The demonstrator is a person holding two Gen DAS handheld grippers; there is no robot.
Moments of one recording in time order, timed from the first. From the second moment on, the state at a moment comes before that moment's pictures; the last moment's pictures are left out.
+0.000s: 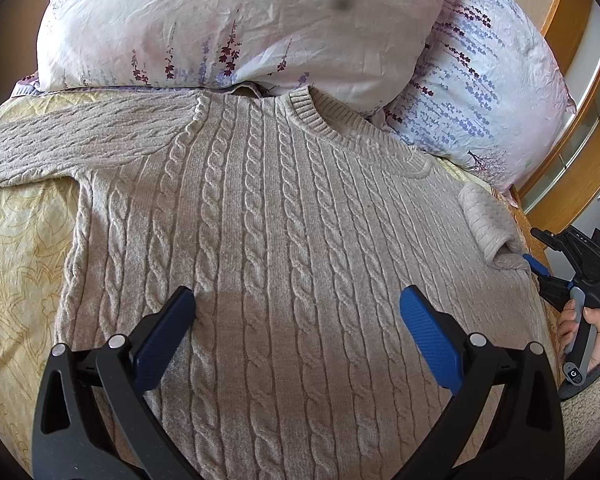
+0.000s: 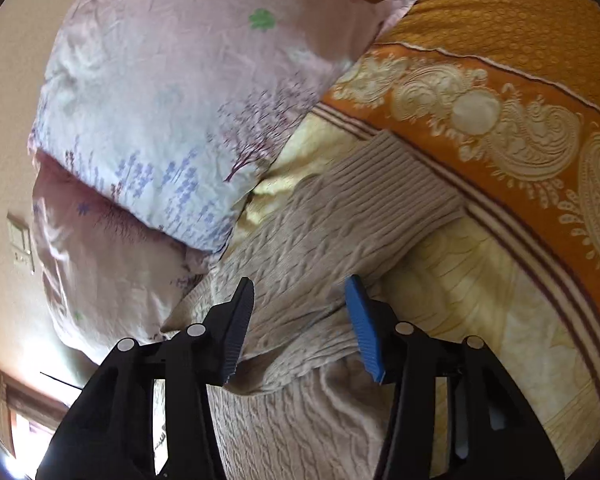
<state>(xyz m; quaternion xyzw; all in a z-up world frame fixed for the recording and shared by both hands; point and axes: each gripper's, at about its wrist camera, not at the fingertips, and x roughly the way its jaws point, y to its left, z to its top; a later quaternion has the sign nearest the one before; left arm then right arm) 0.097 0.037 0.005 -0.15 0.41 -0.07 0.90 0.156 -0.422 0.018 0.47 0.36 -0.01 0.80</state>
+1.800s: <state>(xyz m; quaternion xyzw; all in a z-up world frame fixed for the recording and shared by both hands) 0.087 0.078 0.015 -0.28 0.34 -0.07 0.90 0.257 -0.081 0.008 0.32 0.51 0.28 0.75</state>
